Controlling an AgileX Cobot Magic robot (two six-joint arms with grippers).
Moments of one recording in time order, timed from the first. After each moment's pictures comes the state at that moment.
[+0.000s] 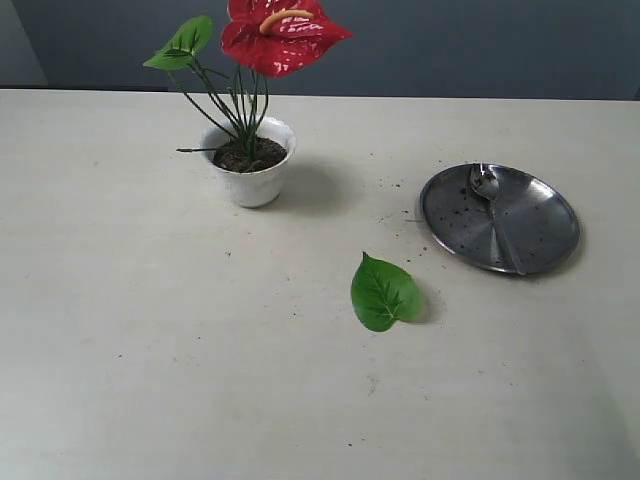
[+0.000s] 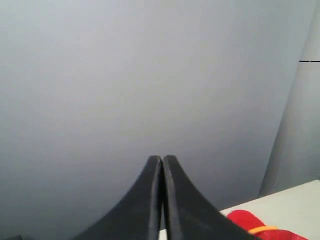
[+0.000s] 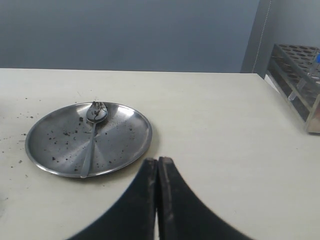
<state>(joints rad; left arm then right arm) 0.39 1.20 -1.19 1.62 -0.71 -1.77 0.03 0.01 0.00 0.04 0.31 -0.09</state>
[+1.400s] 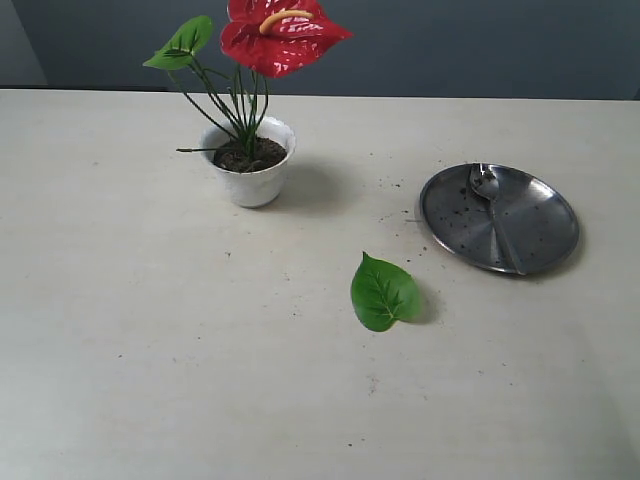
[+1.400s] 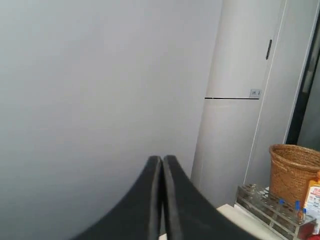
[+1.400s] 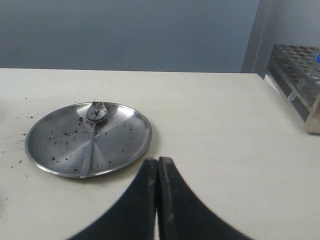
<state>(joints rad) 0.39 1.11 -1.18 1.46 -0.93 -1.80 0.03 0.01 0.00 0.04 0.31 -0.09</state>
